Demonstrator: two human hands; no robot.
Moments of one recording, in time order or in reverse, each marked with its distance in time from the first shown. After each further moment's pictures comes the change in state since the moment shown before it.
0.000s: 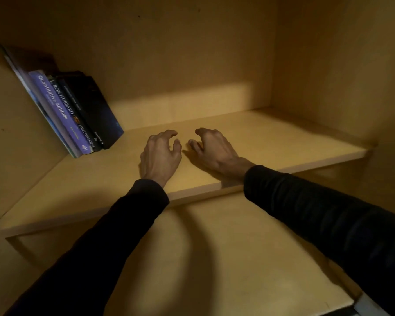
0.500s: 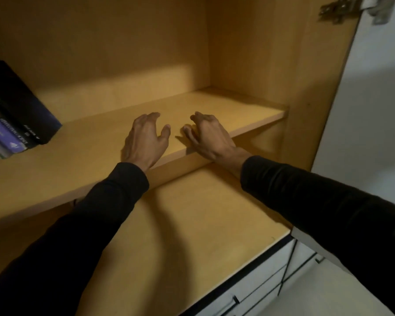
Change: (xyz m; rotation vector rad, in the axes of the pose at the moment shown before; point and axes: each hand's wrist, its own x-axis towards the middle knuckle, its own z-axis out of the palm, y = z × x) left_hand -0.030 0.042 0.013 -0.098 -0.207 0.231; right_hand -0.094 0.019 -0.049 -0.209 0.094 0.196
